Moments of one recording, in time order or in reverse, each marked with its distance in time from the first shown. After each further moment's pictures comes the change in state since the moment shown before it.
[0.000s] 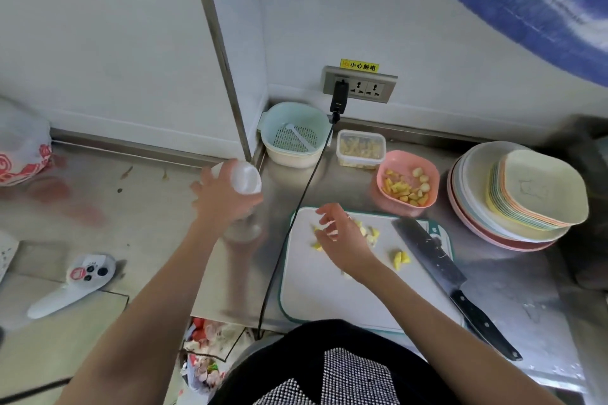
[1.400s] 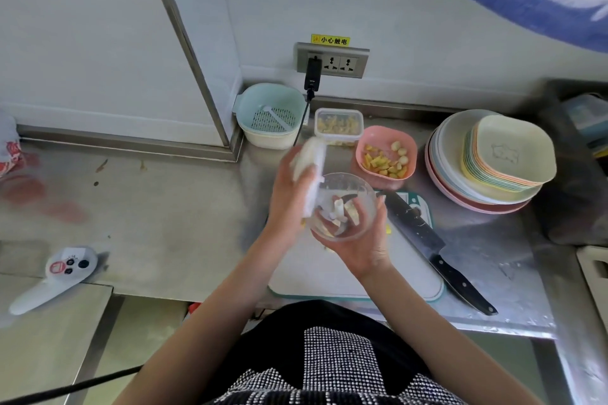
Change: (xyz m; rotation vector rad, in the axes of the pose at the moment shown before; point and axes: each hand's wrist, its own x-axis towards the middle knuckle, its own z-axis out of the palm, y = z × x) left_hand -0.129 0.104 0.037 -1.170 -0.232 0.228; right_hand -0.033 0.043 -0.015 1.677 0.073 0.371
